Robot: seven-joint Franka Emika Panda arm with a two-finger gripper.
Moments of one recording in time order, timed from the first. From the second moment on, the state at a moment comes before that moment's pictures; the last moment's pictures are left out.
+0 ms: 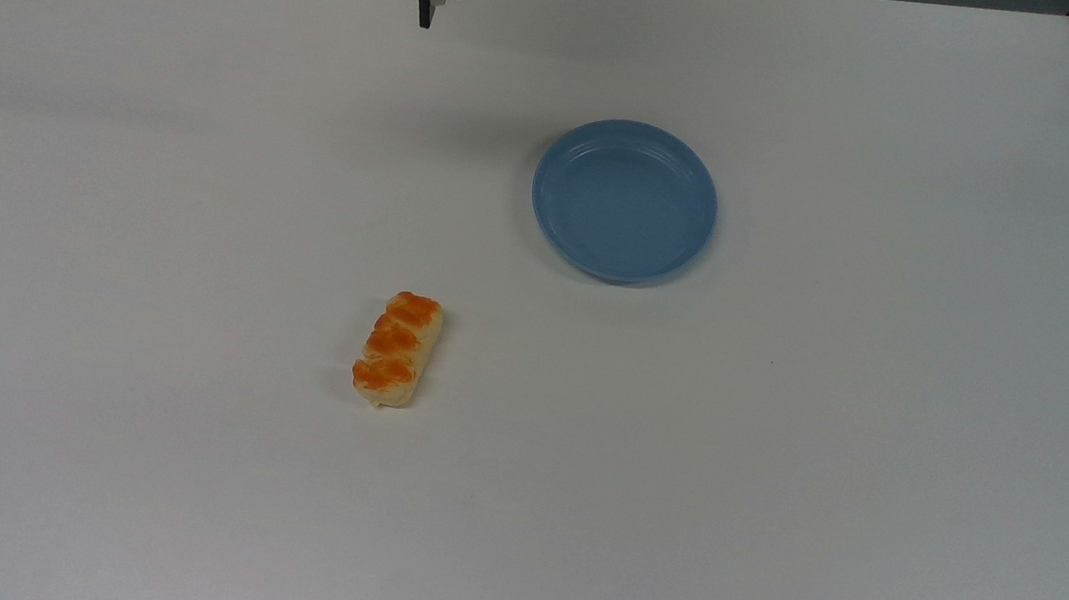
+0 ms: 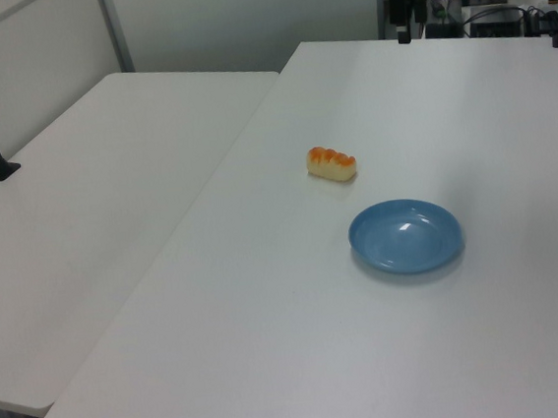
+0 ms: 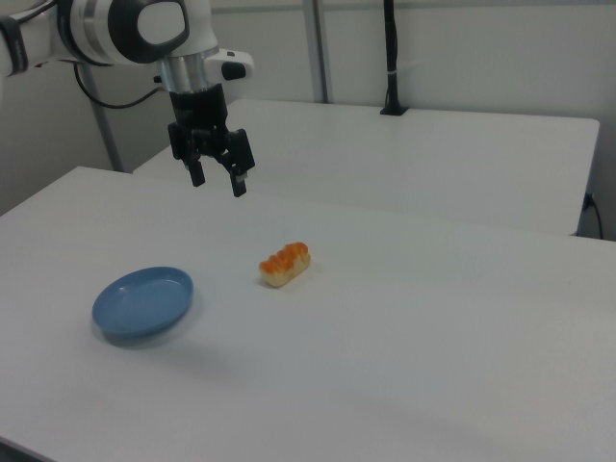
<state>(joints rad) 0.07 0.10 -0.13 -1.53 -0.04 1.59 0.05</state>
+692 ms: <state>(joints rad) 0.06 0.10 -0.13 -1.53 -0.04 1.59 0.05</state>
